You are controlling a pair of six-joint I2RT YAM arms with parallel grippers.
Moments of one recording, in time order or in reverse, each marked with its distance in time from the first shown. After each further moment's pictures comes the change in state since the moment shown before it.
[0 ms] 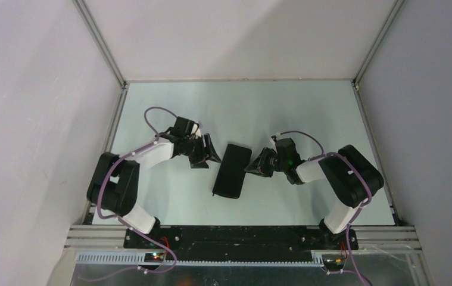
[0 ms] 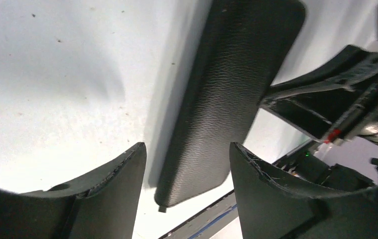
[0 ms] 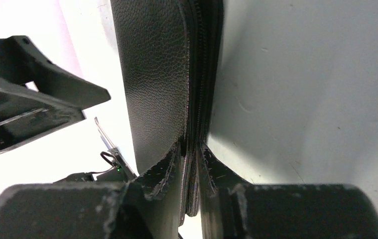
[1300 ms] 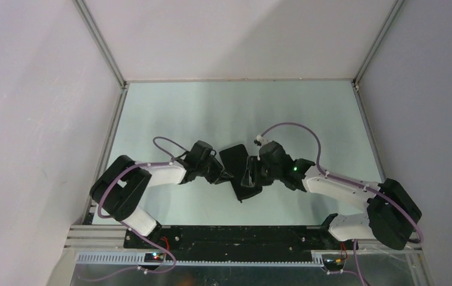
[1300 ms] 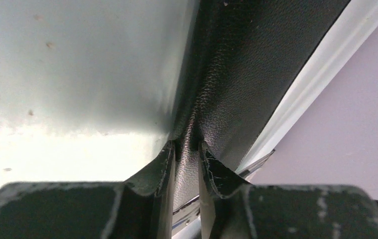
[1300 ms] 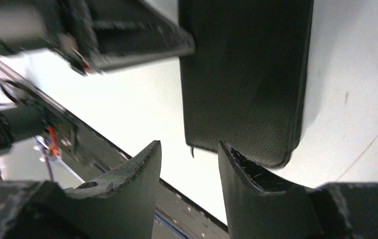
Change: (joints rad) left arm -0.249 0.008 -0.270 0.409 -0.167 -0.655; right arm 0.300 -0.419 0.217 -0.773 0.319 -0.344
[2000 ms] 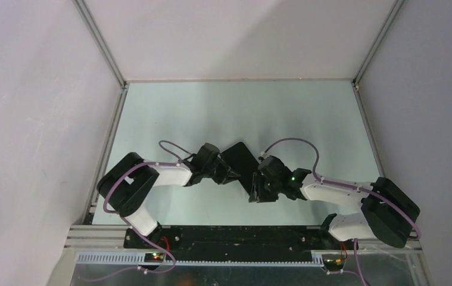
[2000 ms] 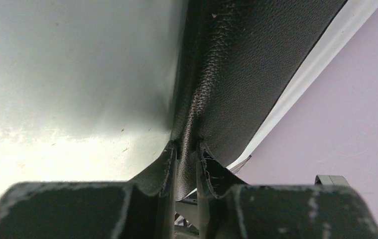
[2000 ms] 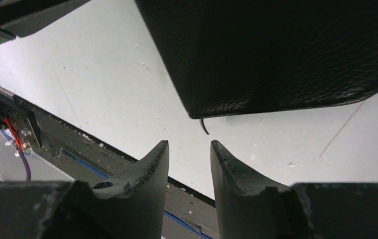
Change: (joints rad) left arm -0.090 0.060 0.006 0.123 -0.072 -0.206; right arm 0.086 0.008 -0.151 -0.052 0.005 0.159
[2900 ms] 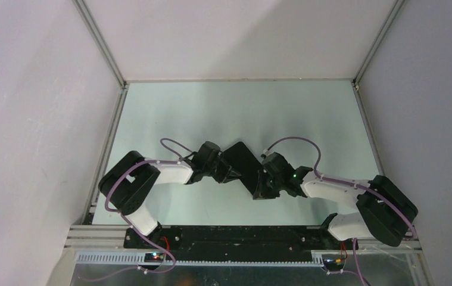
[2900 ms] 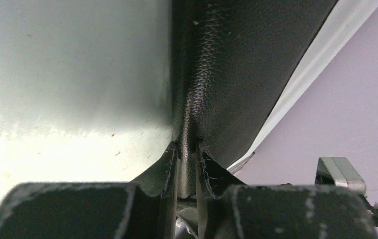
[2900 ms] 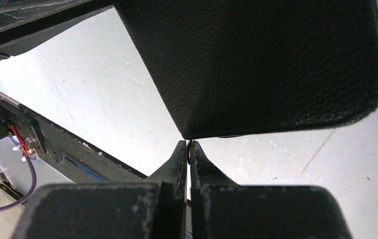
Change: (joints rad) left arm 0.016 0.016 0.023 -0.016 0.014 0.025; right arm -0.073 0.042 -0.020 0.056 -0.051 -0.027
